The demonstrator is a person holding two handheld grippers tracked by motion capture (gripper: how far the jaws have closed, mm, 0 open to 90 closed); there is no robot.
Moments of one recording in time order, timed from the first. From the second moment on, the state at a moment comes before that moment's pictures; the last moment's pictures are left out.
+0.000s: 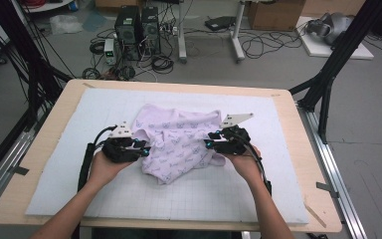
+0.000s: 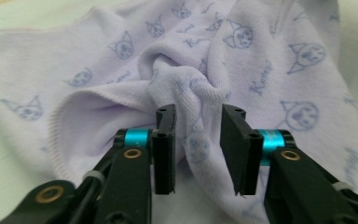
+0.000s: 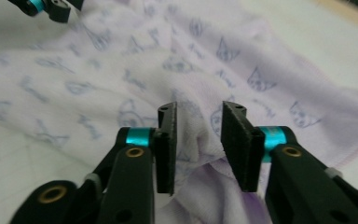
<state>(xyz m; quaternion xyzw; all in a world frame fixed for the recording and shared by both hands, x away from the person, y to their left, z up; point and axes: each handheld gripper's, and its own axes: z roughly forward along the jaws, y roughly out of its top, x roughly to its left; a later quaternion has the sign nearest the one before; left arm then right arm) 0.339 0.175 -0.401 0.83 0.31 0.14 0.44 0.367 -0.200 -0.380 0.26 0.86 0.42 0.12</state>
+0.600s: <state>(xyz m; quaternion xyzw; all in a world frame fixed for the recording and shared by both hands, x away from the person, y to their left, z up) 0.329 0.153 -0.440 0.86 0.27 0.11 0.41 0.332 -0.173 -0.435 0.24 0.88 0.40 0.11</state>
